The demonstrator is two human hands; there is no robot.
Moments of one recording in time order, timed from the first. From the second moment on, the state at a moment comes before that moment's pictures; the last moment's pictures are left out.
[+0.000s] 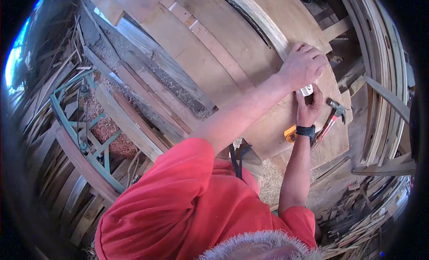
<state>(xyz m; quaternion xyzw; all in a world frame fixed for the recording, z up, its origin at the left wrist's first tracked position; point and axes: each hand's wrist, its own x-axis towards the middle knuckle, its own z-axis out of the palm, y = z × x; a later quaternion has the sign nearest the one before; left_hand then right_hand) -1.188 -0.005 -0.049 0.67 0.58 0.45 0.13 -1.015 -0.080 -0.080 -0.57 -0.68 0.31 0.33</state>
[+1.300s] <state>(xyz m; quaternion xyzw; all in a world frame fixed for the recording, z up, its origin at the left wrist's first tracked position) -1.229 -0.118 -0.072 0.66 0.62 0.40 0.18 -1.019 -0.079 -0.080 -0.61 -0.64 0.31 0.33</state>
